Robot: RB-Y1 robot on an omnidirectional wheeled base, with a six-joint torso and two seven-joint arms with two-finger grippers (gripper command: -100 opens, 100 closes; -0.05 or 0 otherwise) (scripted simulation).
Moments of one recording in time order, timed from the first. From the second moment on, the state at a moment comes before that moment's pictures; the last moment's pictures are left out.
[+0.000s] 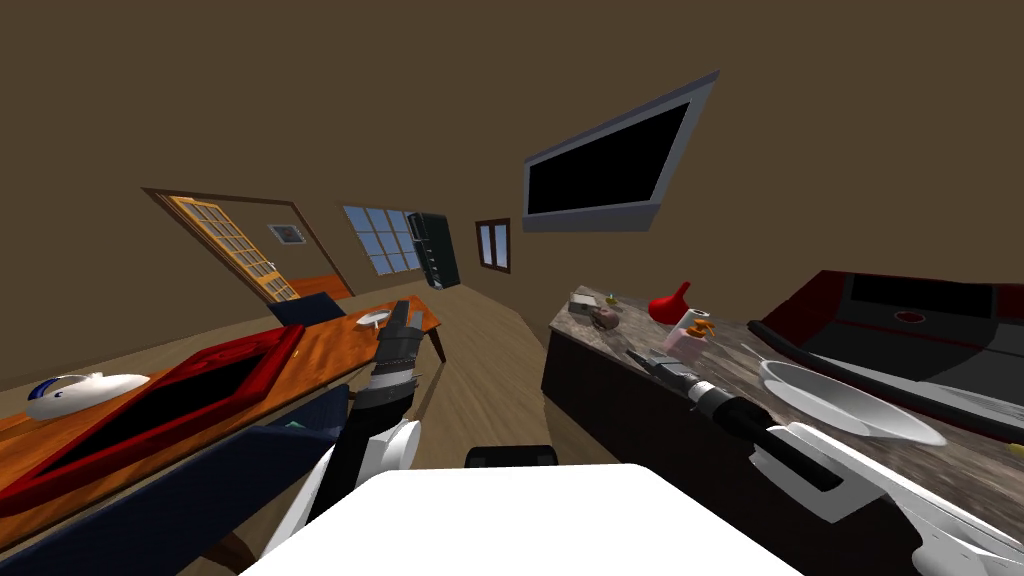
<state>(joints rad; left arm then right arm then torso) 0.52 -0.03 -0.02 -2.33 -0.10 -0.41 -0.11 0.52 -0.96 -0.17 -1.55 0.21 -0.39 0.34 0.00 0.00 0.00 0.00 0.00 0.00</state>
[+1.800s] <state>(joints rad) 0.52 -0.03 -0.02 -2.33 -0.10 -0.41 -0.11 0.67 -1.43 -0.10 -1.20 0.31 -0.46 0.32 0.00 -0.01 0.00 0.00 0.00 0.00</state>
